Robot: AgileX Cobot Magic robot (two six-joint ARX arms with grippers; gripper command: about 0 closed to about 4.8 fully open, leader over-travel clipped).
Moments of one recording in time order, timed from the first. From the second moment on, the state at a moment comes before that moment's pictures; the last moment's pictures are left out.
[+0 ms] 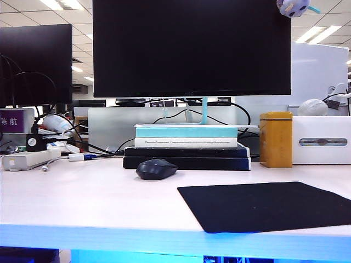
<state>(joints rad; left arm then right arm) -0.16 1.25 1.40 -0.66 0.66 0.18 0.18 1.10 1.34 -0.77 -0.55 -0.30</state>
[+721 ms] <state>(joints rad) -0.41 1.67 1.40 -0.41 0.35 0.01 0.20 1.05 1.34 -0.76 -0.55 -0.34</state>
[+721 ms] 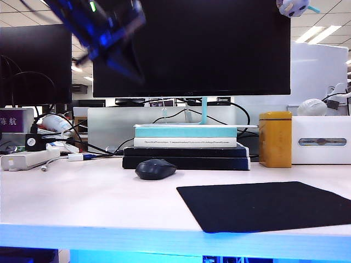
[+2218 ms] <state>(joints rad) -0.51 2.03 1.40 -0.18 0.13 -0.06 0.20 1.05 1.34 -0.78 -0.53 -0.32</state>
